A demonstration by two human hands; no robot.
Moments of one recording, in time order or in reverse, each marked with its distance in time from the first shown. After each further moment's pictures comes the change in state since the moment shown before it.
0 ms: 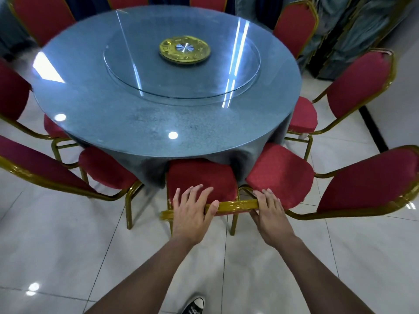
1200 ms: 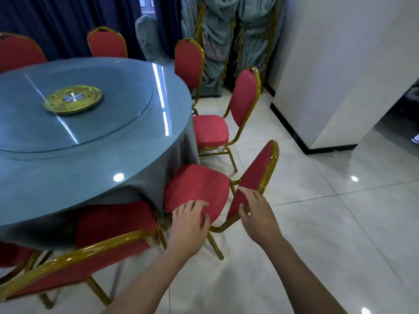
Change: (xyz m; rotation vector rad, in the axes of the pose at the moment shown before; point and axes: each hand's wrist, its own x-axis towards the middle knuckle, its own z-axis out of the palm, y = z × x) left_hand 0.031 0.390 0.099 -0.100 -0.103 0.287; right_hand -0.075 0.306 -0.175 0.317 0.289 0.294
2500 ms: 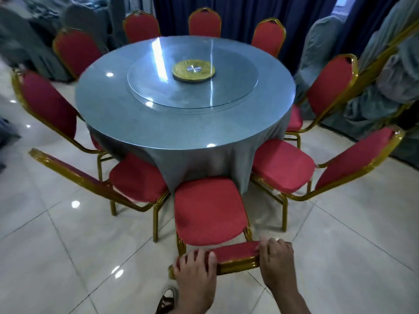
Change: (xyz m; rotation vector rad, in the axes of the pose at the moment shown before) left_hand 0.233 0.246 0.238 -0.042 0.182 -1.258; right_hand 0.365 0.247 -0.057 -0.031 -0.388 -0.664
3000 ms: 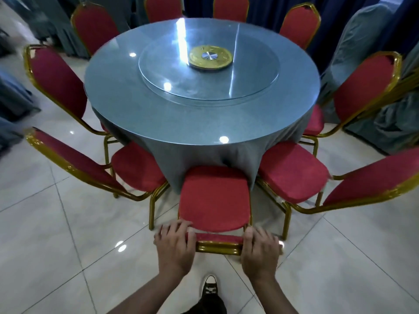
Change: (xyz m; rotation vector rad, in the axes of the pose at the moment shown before) left_hand 0.085 0.032 0.004 -0.119 0.330 0.051; right_hand 0.085 0.014 0.017 0.109 0.104 -0.115
